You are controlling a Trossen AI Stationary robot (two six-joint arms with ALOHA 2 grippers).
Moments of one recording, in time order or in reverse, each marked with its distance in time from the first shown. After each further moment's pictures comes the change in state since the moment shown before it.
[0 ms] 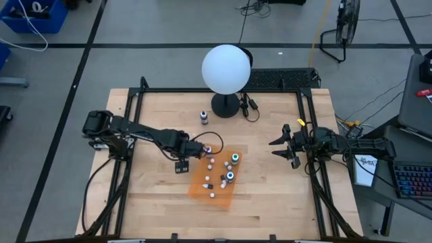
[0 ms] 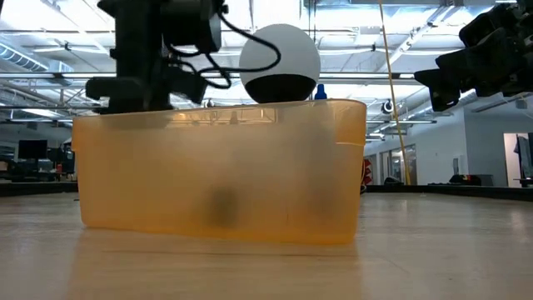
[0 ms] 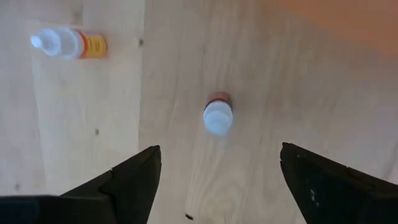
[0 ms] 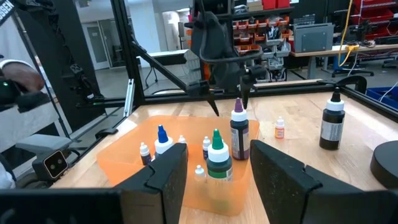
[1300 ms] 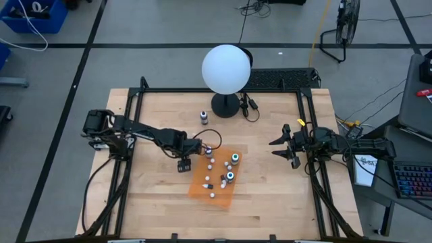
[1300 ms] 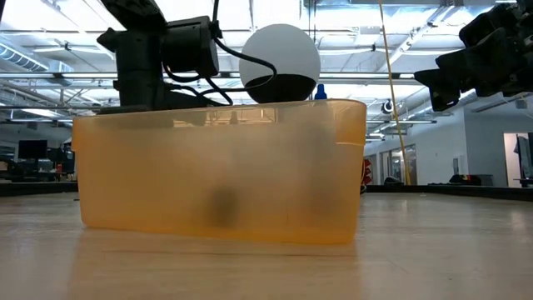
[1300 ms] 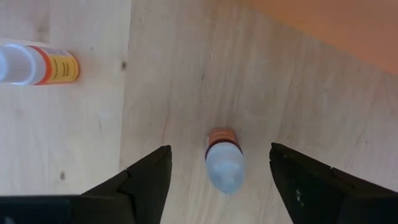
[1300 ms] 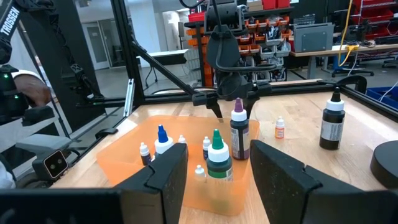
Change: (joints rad) left arm 0.058 0.000 -0.161 0.292 0.063 0.051; right arm 0.000 0.000 0.000 0.000 0.000 0.000
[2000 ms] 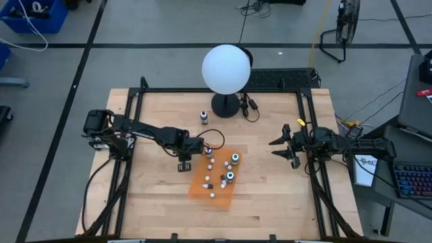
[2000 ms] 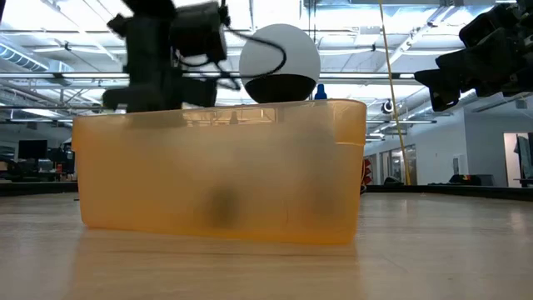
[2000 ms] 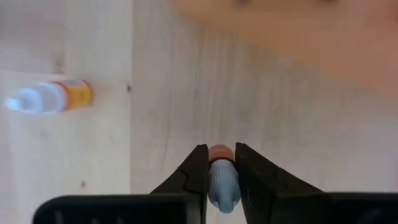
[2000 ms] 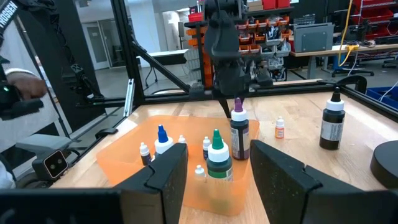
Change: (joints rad) left arm 0.000 0.001 0.081 -0.068 0.006 0.075; right arm 0.000 0.000 0.000 0.000 0.000 0.000
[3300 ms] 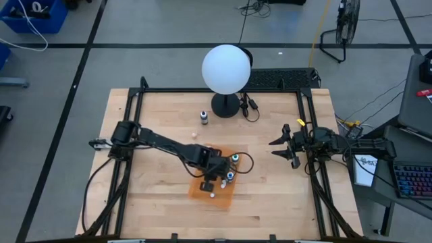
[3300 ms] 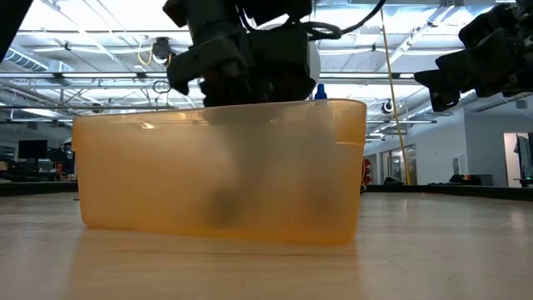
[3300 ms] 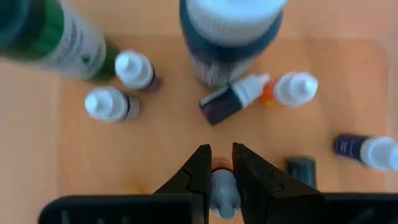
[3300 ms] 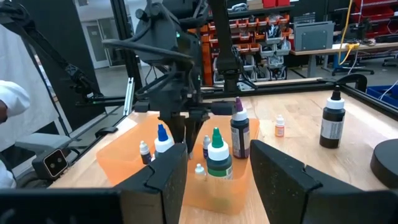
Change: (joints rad) left arm -0.162 0.352 0.433 0.117 0.095 0.145; right arm 0.000 0.004 0.000 -0.002 0.000 0.000
